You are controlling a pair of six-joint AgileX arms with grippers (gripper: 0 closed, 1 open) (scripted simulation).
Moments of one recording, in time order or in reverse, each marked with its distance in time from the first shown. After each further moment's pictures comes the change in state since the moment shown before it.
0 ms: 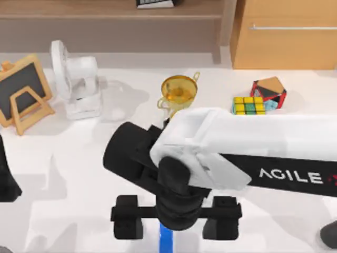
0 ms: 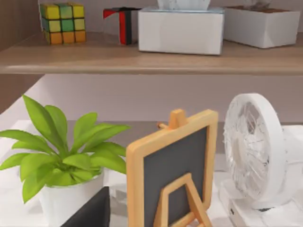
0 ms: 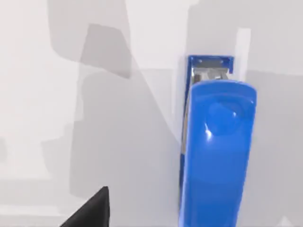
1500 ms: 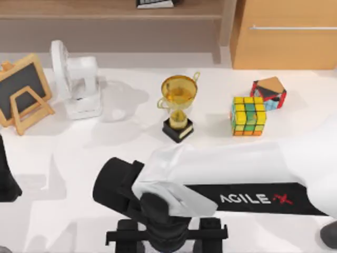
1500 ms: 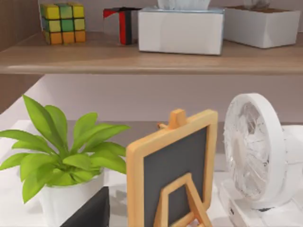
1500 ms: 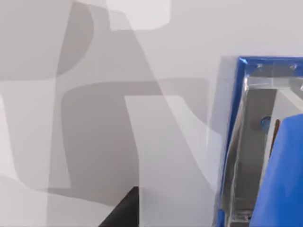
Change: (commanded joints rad) left arm 0.000 0.000 0.000 0.000 0.000 0.000; right arm 0.043 0.148 -0.039 0.136 0.008 0.043
